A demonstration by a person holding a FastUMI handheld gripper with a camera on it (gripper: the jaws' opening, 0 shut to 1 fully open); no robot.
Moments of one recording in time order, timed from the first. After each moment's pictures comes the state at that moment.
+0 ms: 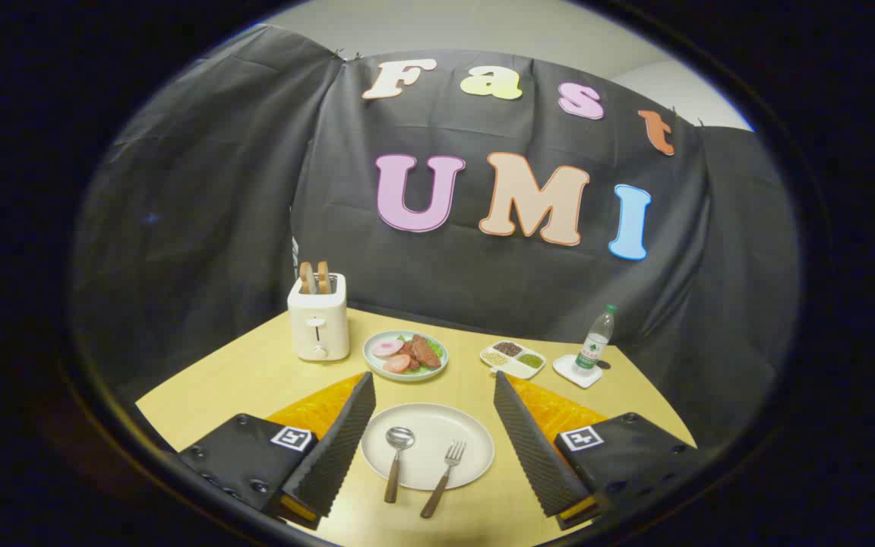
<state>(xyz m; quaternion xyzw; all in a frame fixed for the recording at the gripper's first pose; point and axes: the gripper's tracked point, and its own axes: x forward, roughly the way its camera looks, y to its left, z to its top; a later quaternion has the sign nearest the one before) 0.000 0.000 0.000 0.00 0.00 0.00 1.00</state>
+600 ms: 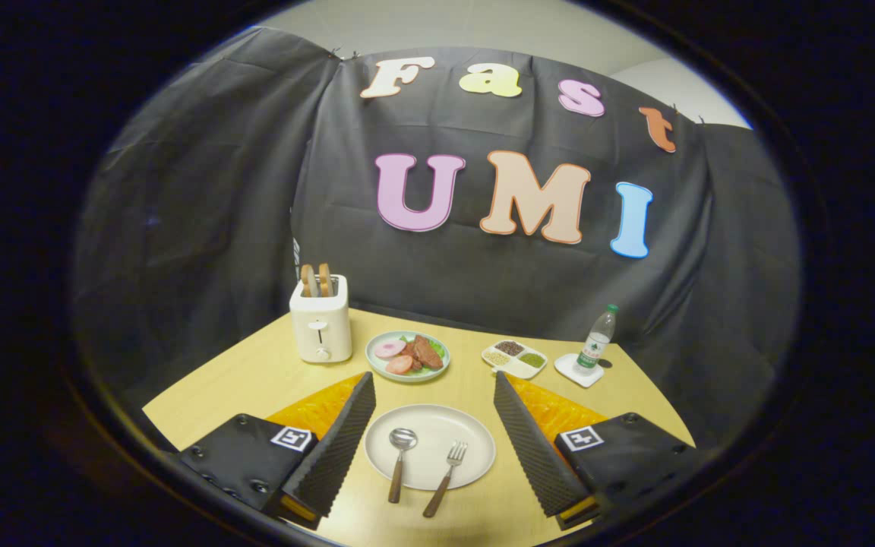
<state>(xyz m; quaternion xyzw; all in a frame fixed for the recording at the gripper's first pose) 0.001 -0.002 0.006 0.01 0.02 0.00 1.00</state>
